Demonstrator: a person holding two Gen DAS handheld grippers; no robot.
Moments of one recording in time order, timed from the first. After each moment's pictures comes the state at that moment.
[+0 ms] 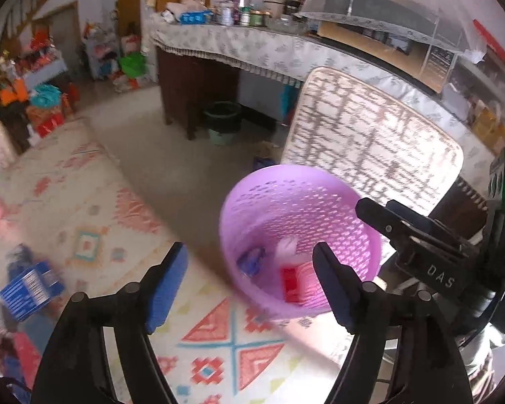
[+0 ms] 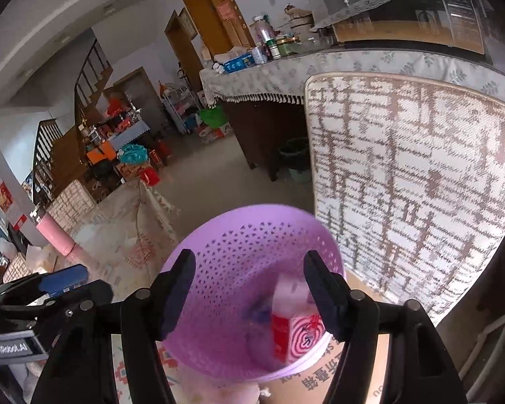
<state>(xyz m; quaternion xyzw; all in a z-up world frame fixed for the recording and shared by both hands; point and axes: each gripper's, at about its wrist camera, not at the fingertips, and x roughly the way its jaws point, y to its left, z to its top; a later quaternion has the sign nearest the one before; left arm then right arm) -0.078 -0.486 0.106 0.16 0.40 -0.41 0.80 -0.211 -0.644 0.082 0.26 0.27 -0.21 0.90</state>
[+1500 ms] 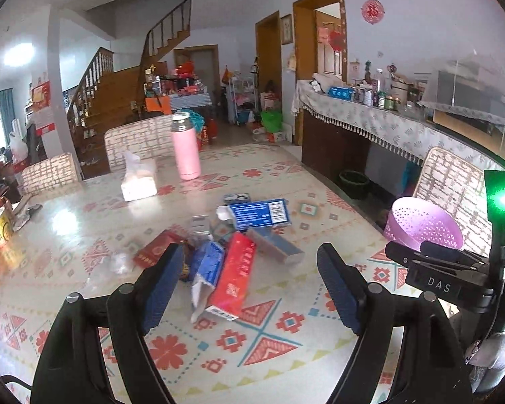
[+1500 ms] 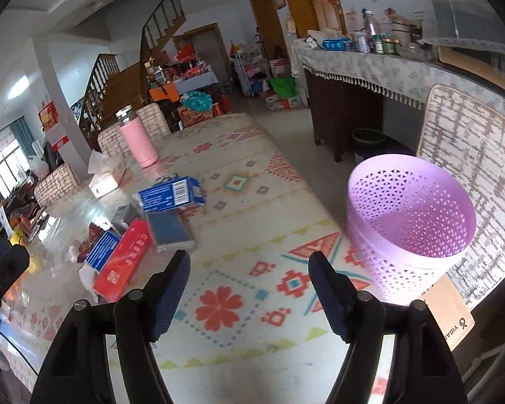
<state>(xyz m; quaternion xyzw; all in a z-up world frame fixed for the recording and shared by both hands) -0.156 -0.188 0.155 0.07 0.26 -0.17 0.95 -0.181 -0.411 0.099 0.17 0.33 -0.09 0.92</state>
